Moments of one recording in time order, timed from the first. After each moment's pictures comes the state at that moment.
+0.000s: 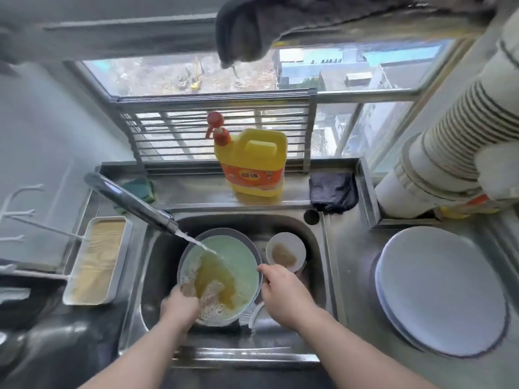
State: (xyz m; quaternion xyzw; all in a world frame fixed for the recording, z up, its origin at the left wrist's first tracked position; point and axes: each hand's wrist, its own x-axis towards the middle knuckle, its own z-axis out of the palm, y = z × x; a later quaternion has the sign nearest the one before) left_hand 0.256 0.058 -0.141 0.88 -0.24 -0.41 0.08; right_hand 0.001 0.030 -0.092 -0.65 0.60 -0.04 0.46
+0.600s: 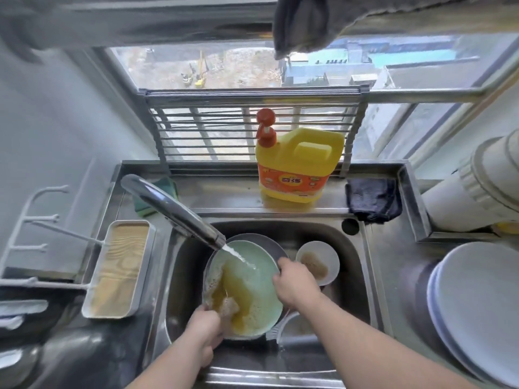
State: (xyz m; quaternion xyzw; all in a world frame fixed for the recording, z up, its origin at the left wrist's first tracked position) left_hand 0.281 0.057 -0.172 0.79 0.00 -0.58 0.20; right_hand 0.076 -0.030 -0.142 -0.60 0.68 0.07 0.42
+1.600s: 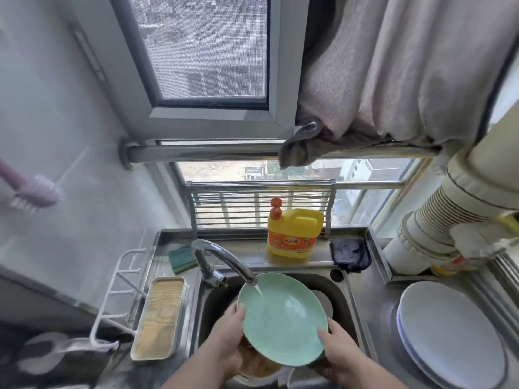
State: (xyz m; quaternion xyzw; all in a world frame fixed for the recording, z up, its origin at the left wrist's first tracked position) left_hand 0.264 0.027 0.014 0.61 -0.08 -0.71 0.33; right_hand 0.039 0.061 -0.011 -0.14 0.68 -0.31 0.65
